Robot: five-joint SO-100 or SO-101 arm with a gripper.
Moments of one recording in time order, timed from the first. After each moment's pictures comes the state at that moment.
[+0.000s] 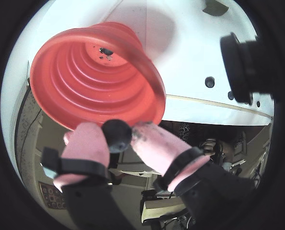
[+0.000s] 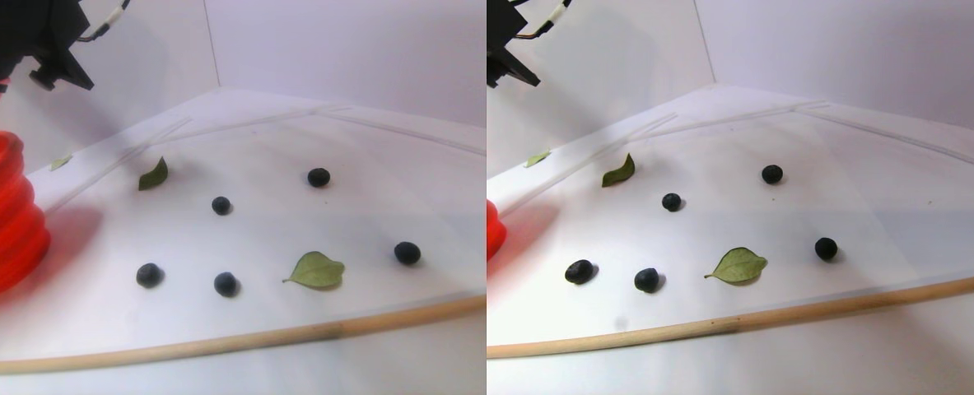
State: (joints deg) arm -39.2 123.2 140.4 25.2 -44.6
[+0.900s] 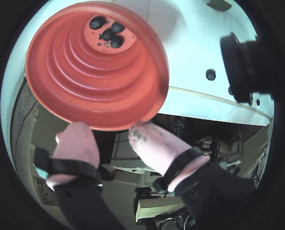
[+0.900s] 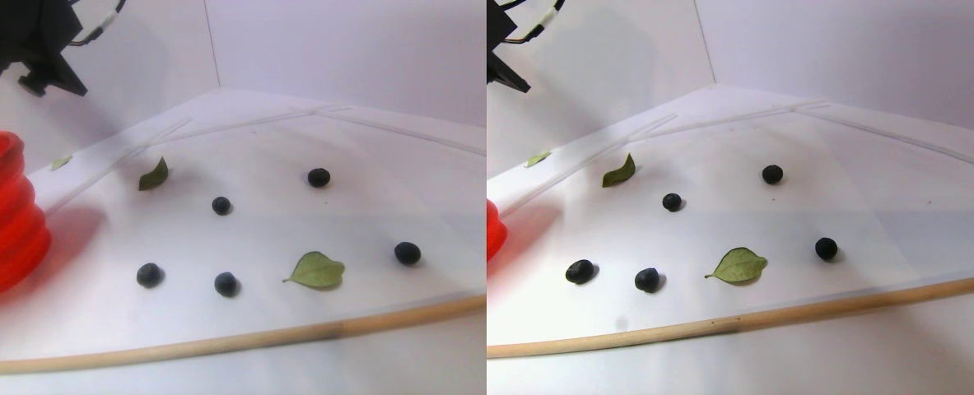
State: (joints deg) arm -39.7 124.0 142.8 26.5 -45.7
